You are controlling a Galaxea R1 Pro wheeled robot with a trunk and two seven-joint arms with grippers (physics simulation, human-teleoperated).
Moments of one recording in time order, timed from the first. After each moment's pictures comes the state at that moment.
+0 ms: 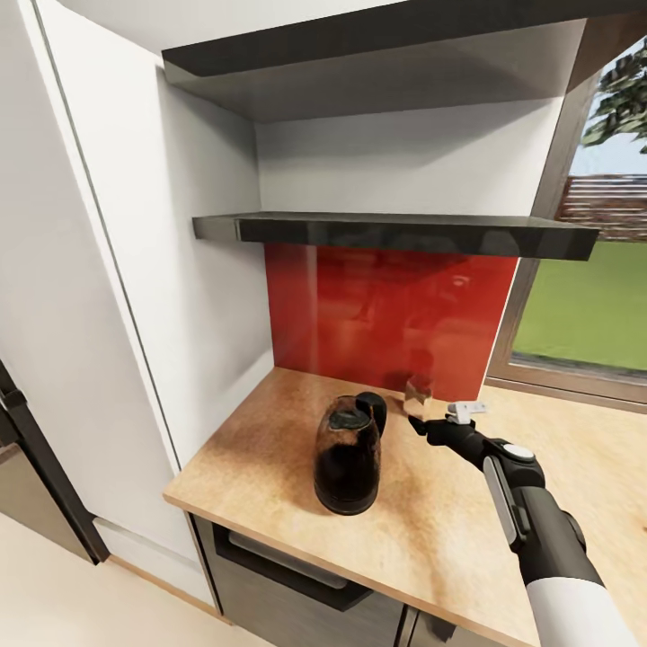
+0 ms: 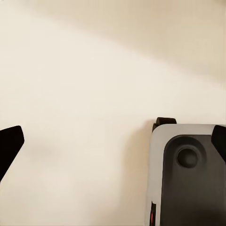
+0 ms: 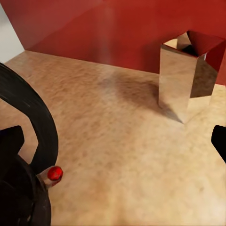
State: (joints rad) left arm -0.06 0.19 0.25 -0.11 -0.14 -0.31 -0.10; right arm -0.55 -0.05 -0.17 -1.21 0.03 0.50 0.40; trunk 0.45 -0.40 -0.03
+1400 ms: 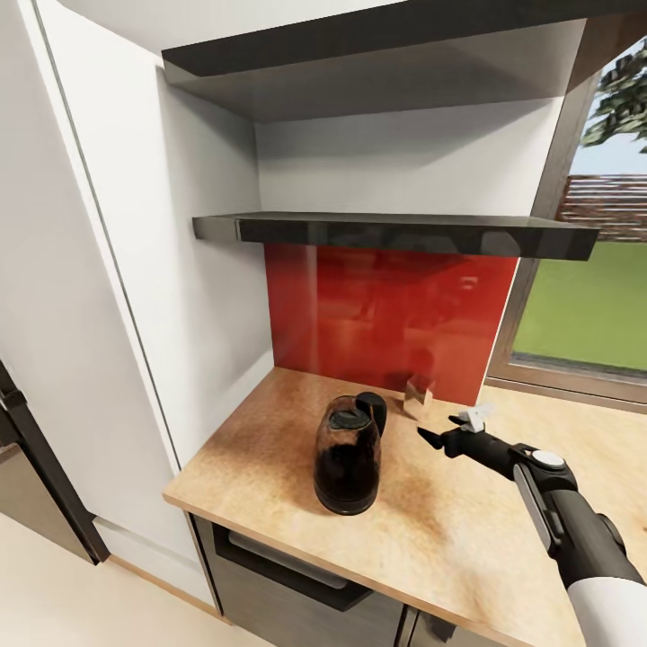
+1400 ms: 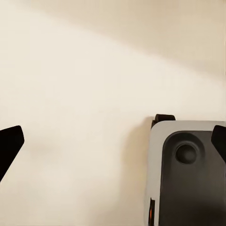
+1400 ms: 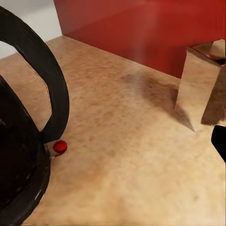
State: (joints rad) left arm -0.05 0.19 0.25 -0.11 -0.14 -0.31 -0.10; right arm -0.55 -0.20 -0.13 -1.12 0.03 0.35 0.68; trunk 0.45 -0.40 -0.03
